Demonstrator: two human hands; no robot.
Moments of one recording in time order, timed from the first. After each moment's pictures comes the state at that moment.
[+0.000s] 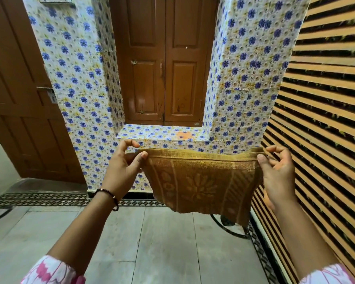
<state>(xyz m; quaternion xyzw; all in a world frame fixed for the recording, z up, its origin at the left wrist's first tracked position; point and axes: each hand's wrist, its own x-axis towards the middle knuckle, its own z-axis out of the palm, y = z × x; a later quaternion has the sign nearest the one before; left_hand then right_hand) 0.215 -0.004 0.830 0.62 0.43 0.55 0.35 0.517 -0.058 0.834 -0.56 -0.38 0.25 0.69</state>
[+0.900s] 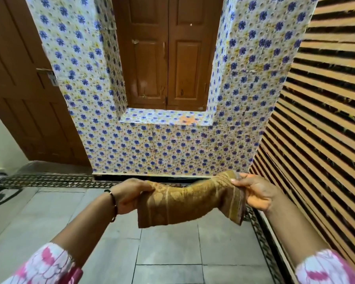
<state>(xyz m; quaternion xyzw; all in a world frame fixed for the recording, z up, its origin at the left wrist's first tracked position) 0.208 -0.008 0.757 0.38 0.53 0.27 0.71 0.525 -0.043 0.765 -0.50 -0.24 0.68 0.48</state>
